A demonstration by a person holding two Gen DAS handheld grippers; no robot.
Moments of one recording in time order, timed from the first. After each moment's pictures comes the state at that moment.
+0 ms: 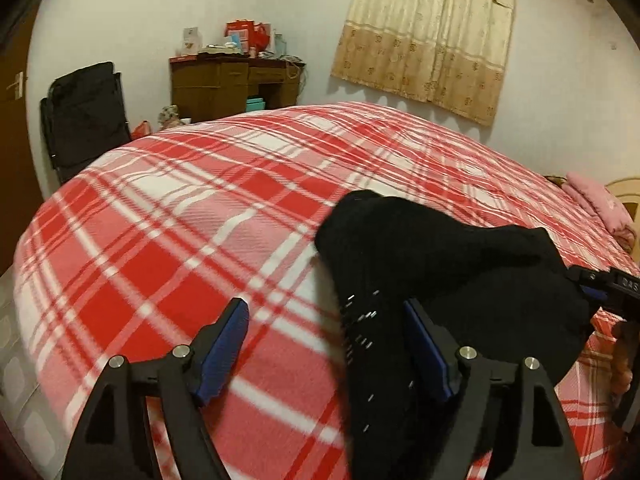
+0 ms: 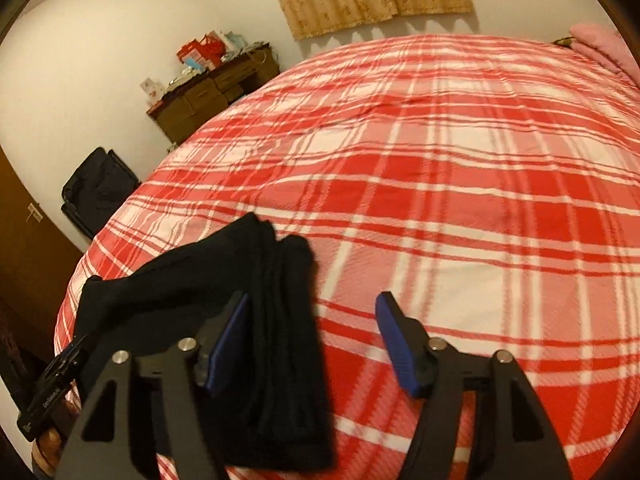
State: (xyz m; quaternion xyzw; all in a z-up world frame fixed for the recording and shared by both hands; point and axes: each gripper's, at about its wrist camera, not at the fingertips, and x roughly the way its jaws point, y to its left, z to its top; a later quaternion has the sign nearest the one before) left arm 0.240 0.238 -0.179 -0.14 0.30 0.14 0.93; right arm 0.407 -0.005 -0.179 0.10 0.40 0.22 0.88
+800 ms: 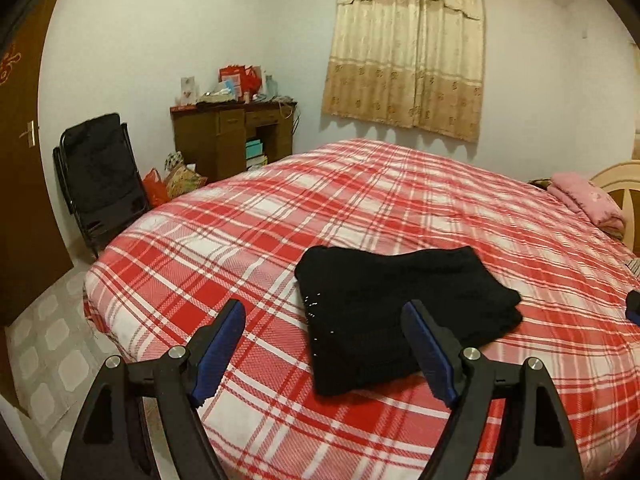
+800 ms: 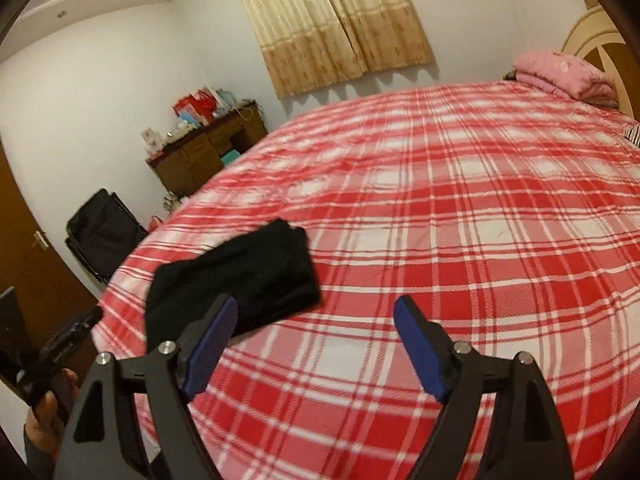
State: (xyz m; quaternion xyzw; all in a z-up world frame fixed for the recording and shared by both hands) left arm 0.153 0.178 -0.085 -0.08 0.25 0.14 0.95; right arm 0.233 -0.073 -0.093 0.12 0.31 0.18 0.92
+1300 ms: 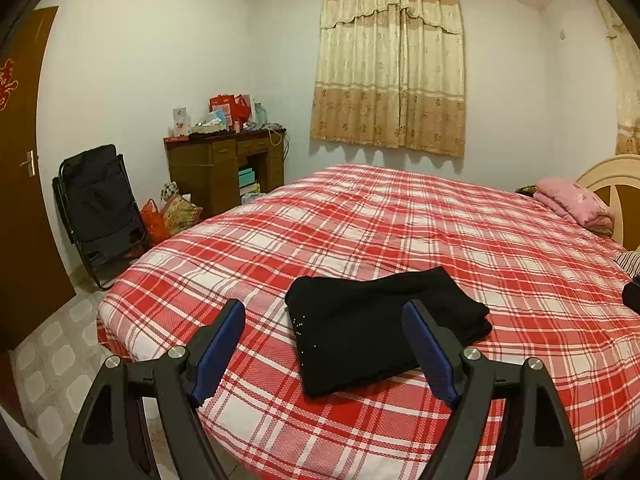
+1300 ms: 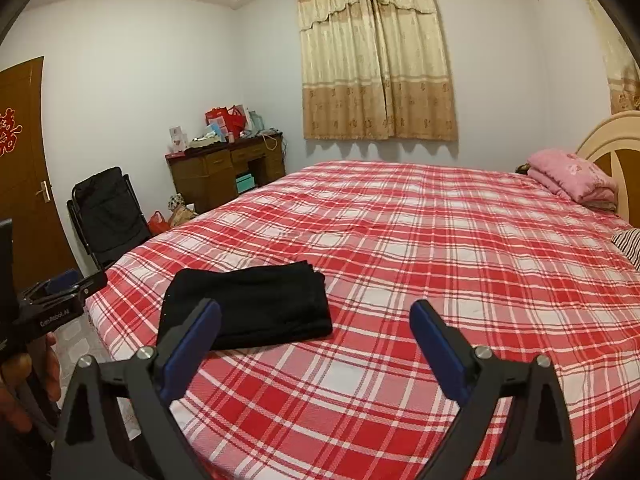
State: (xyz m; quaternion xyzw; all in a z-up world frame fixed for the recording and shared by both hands) left arm 0.123 0.154 -0.050 -0.05 0.21 0.13 0.97; right arm 0.170 -0.046 -0.045 0.01 0.22 0.18 0.96
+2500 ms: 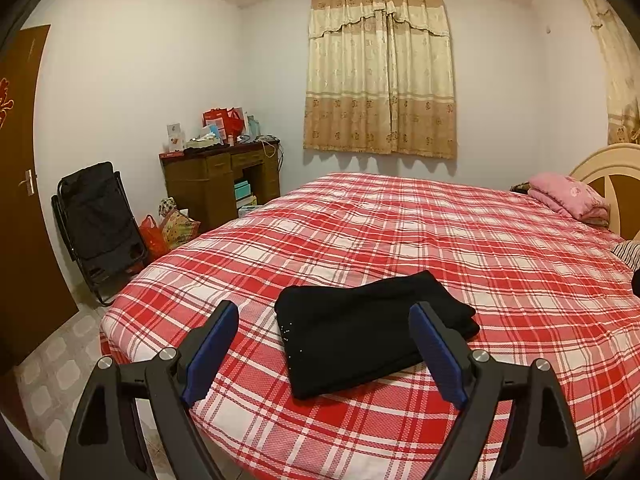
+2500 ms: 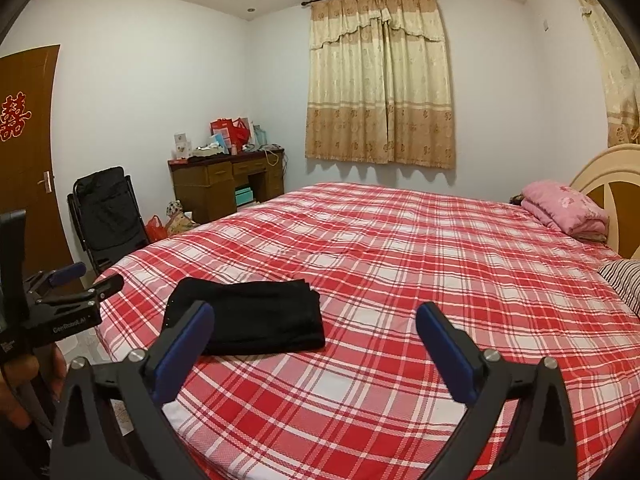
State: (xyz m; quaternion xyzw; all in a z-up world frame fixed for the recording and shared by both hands) left arm 0.117 0.128 -0.045 -0.03 0.20 0.13 0.97; right arm 0.138 -0.045 -0.026 -0.03 0.17 0.17 0.97
